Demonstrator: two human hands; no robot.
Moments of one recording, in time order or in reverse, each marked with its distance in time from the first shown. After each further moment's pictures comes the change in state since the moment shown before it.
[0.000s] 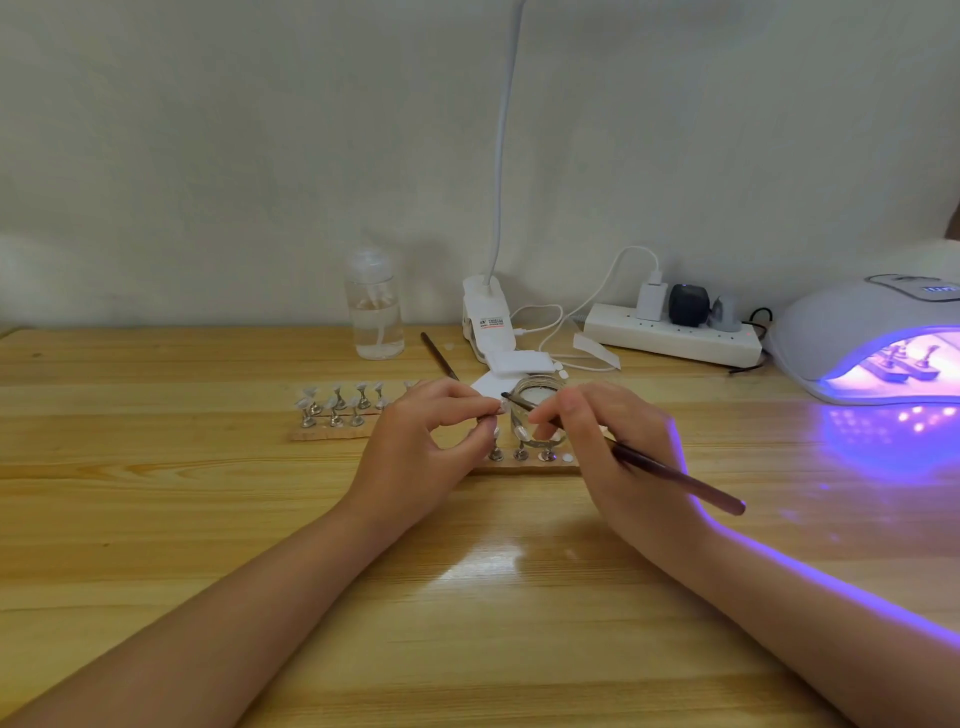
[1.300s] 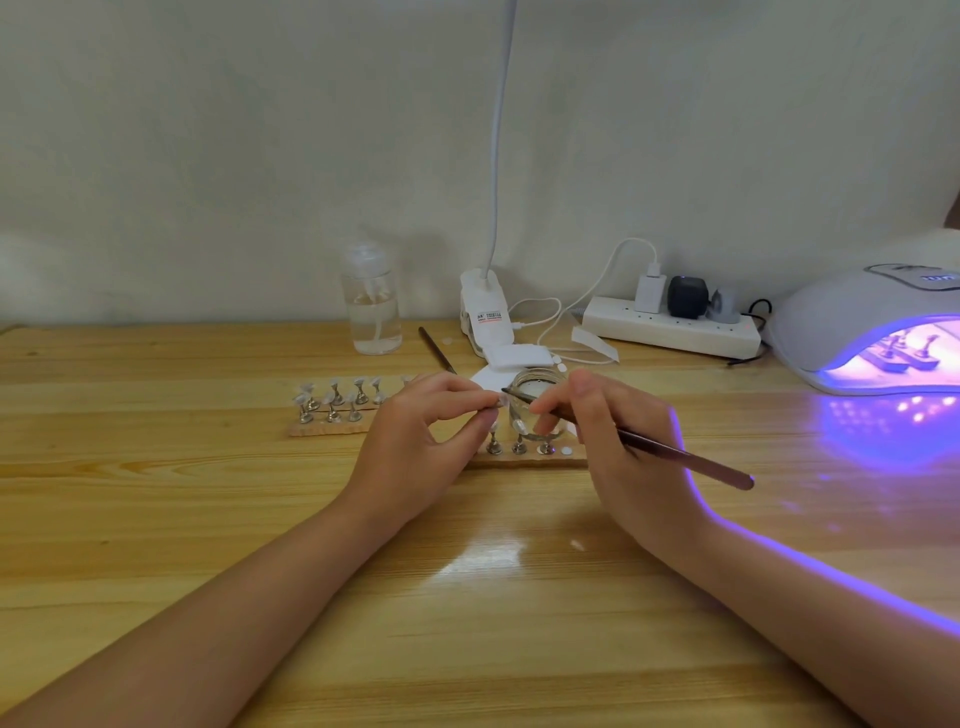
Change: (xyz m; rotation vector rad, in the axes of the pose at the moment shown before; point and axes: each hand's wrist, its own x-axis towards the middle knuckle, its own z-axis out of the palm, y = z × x) left_hand 0.000 0.001 -0.001 -0.009 -0.009 0.049; right_hand 0.000 -0.001 0.001 0.173 -0.019 0.135
